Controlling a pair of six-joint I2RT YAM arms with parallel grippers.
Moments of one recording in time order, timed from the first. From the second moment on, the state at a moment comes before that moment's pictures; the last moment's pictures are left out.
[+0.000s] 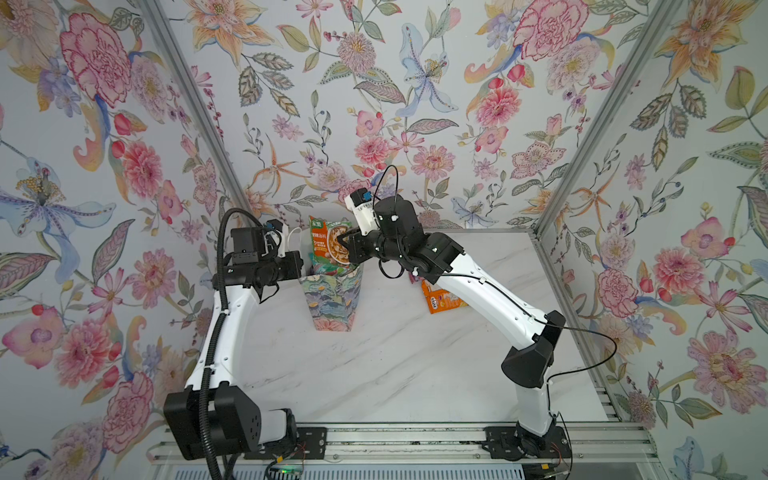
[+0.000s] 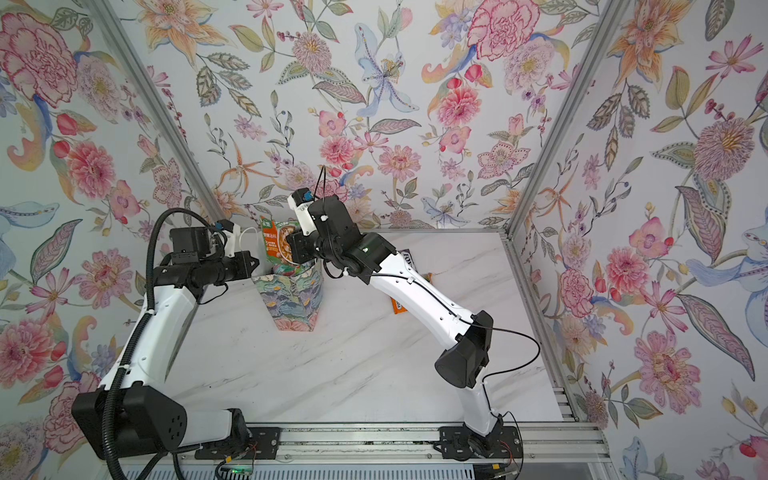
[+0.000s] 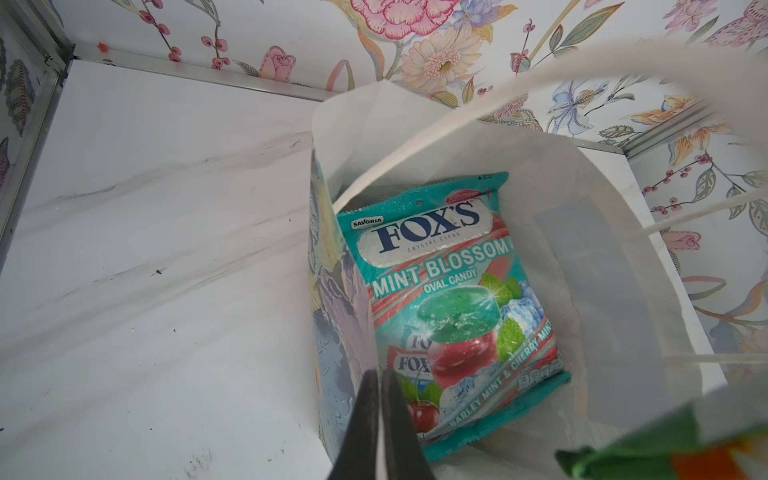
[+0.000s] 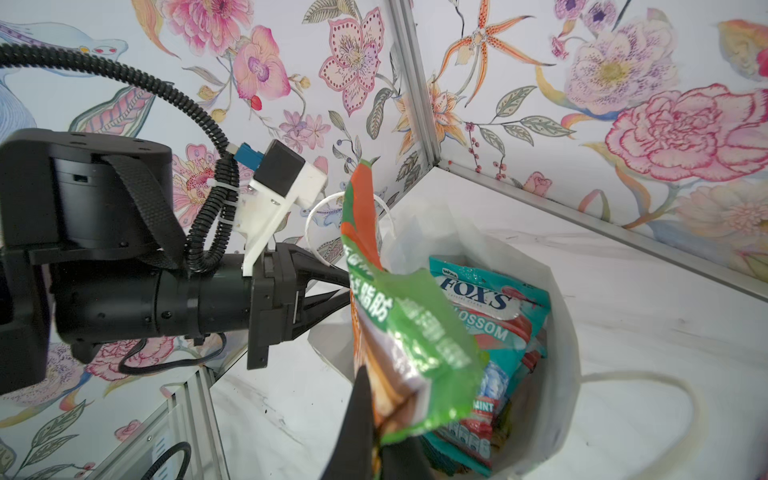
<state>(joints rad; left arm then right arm) 0.09 1.35 1.31 -0.71 0.39 -0.09 0.92 2.01 2.26 -0.61 -0.12 0.32</state>
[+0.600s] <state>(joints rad) 0.09 1.35 1.31 -0.71 0.39 -0.09 0.84 2.18 2.37 -0.62 -0.26 0.44</state>
